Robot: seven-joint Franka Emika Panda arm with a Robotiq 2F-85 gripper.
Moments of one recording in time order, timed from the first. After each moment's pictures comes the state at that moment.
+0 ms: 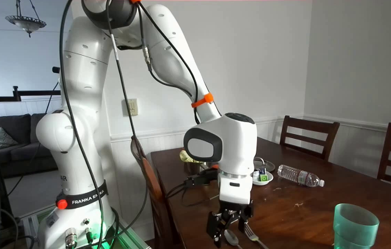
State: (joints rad) arm -0.50 0.31 -0.45 -2.49 0.34 2.69 0.54
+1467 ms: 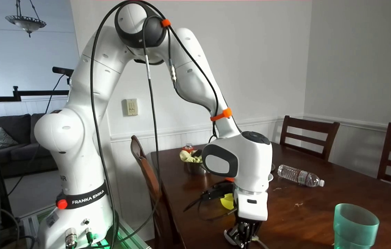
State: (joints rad) arm -0.54 0.53 -0.35 -2.31 0.55 2.69 0.41
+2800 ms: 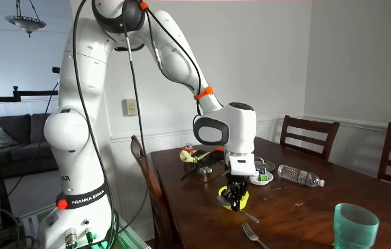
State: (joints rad) arm -0.34 0.30 -0.41 -2.42 0.47 2.65 0.50
